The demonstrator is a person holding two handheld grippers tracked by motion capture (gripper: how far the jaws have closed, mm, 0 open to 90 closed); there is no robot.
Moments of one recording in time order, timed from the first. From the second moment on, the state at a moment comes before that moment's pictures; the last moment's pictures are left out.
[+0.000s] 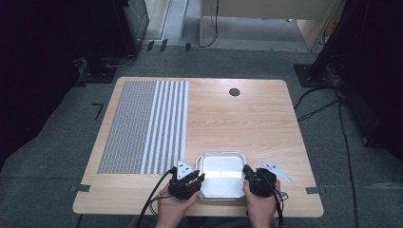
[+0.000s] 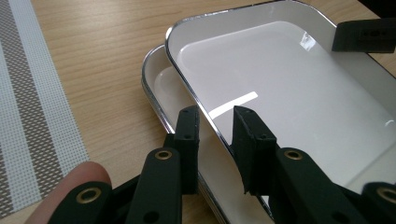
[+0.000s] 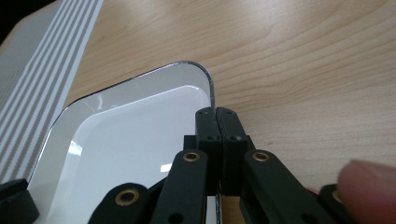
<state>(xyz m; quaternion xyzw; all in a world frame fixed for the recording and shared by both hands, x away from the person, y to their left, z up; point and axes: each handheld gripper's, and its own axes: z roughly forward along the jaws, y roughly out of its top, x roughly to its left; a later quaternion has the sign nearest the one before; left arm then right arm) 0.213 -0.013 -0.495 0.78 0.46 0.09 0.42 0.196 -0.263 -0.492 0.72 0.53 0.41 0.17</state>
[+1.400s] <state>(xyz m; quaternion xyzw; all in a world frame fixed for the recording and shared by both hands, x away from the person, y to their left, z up) 0.249 0.054 -0.466 0.74 0.53 0.09 0.41 0.233 -0.198 -0.460 0.67 0.57 0.44 0.17</state>
